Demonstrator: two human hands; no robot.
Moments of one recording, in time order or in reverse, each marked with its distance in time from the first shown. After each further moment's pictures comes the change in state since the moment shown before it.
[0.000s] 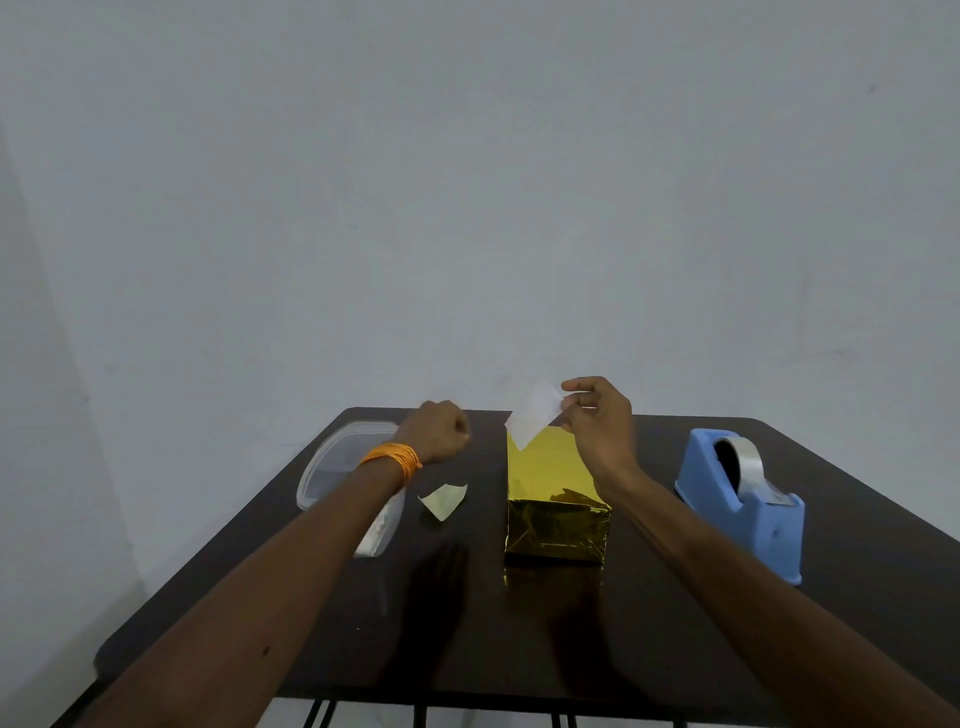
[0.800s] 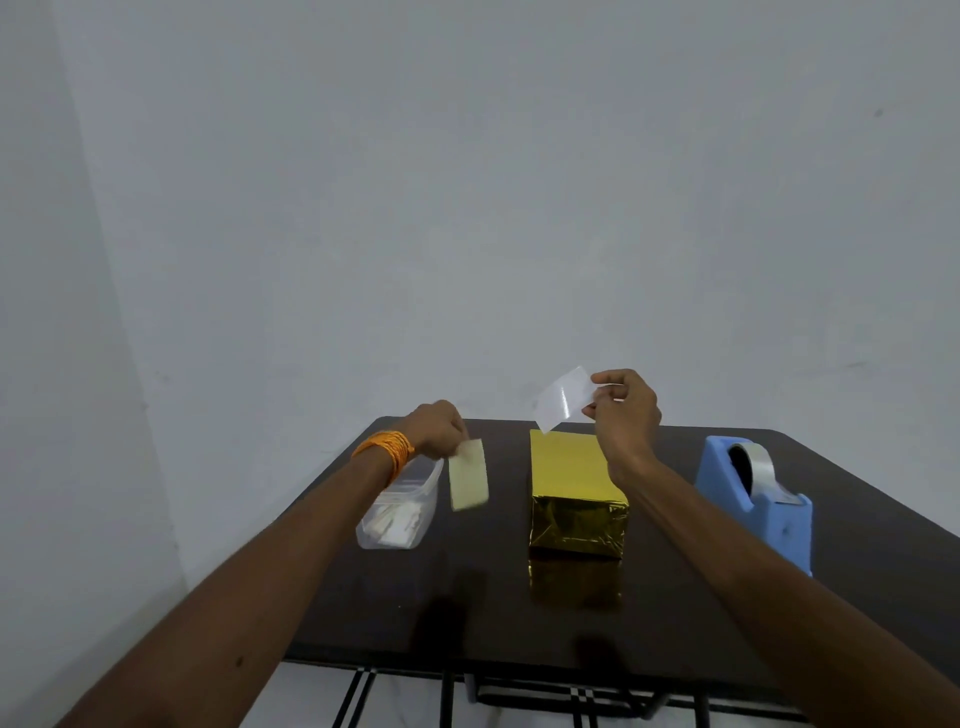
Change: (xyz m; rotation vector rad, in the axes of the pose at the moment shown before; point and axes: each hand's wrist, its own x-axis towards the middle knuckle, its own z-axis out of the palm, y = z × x) left_hand -0.055 0.007 -0.054 -0.156 -0.129 -0.156; right_hand -0.013 -0.039 -0.001 0.037 0.182 0.040
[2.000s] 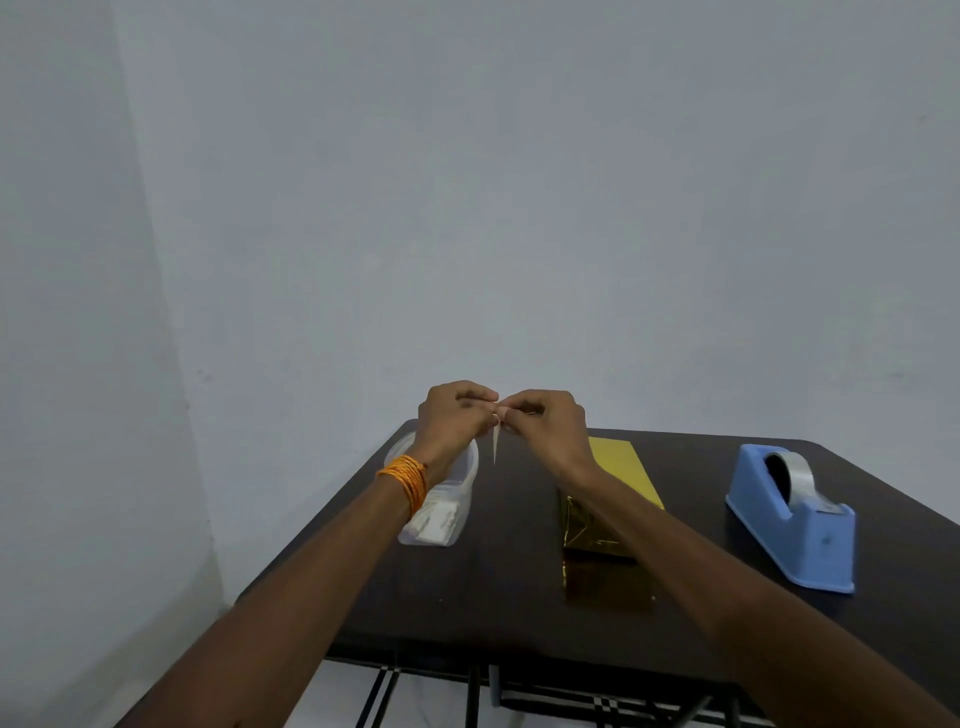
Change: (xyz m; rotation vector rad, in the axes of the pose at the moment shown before) left_hand -0.041 -0.008 0.000 -0.867 0.472 0.087; right_hand -0.060 -0.023 0.075 -0.138 -0.481 -0.242
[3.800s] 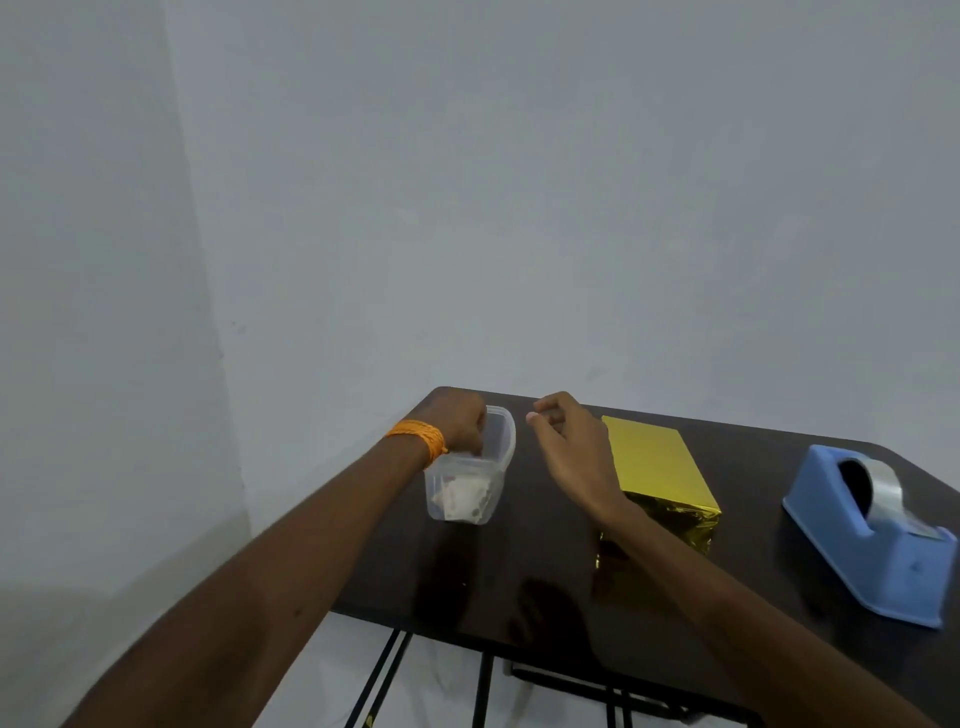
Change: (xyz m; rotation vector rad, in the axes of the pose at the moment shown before) left_hand 0.054 -0.059 -0.033 1.234 -0.439 0.050; right_hand -0.017 0.036 0.031 -0.181 -0.009 0.038
